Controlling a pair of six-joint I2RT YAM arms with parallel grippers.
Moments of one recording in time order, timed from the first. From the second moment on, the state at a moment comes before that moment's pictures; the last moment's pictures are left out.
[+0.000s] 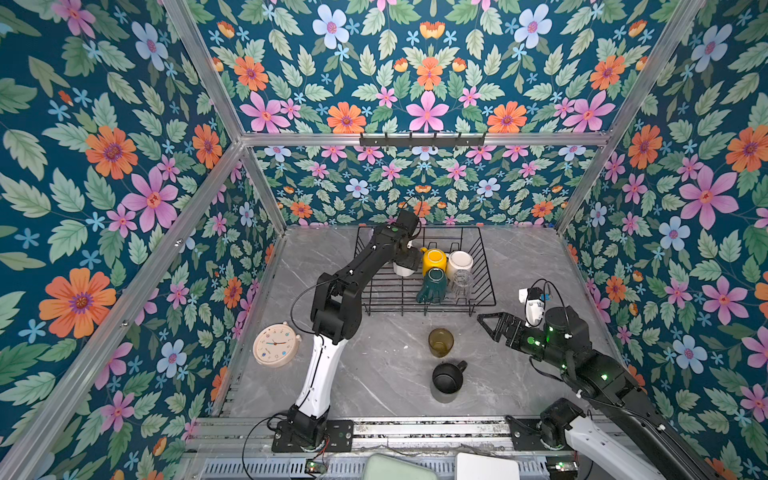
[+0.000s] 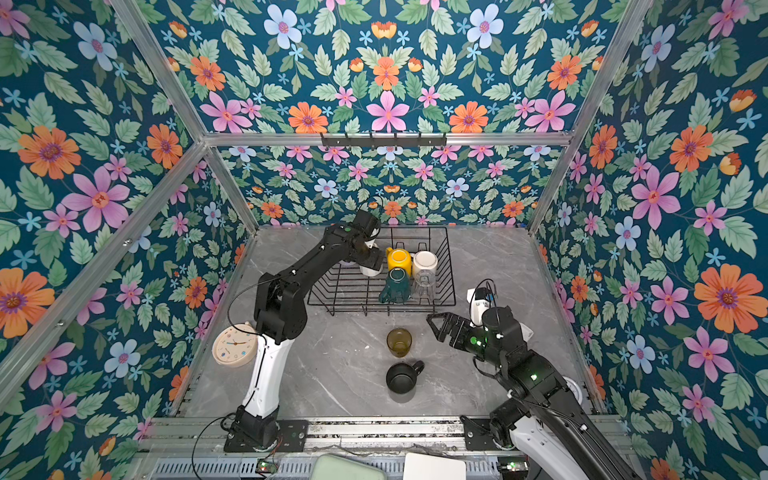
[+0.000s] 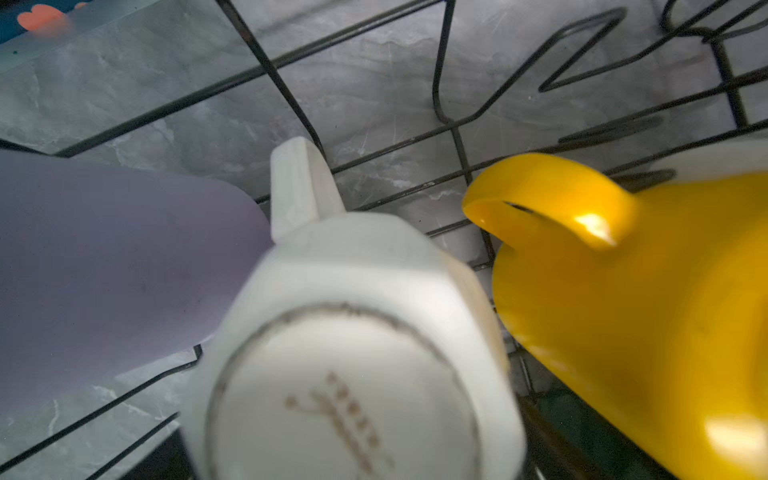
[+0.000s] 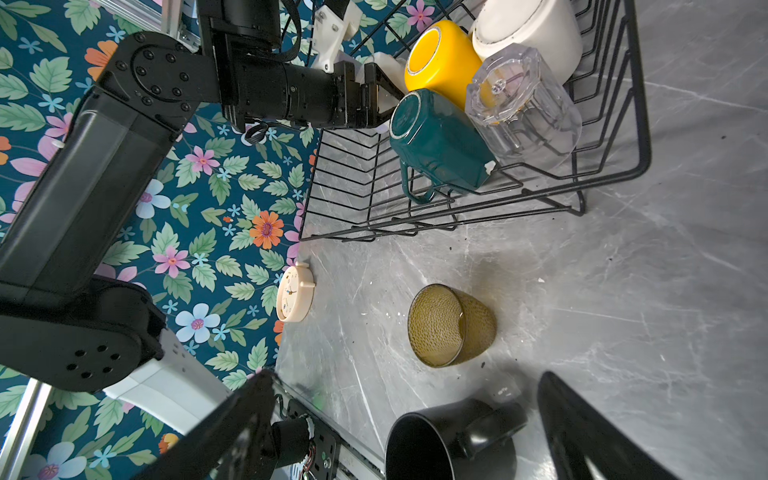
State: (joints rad) left arm -0.53 2.29 2.13 -0.95 -0.11 -0.10; right arm 0.52 0.62 0.68 -0.53 -0.23 0.85
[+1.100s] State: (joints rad) left arm -0.52 1.43 1.31 -0.33 -0.22 -0.18; right arm 0.81 1.30 0.98 -0.78 0.06 0.71
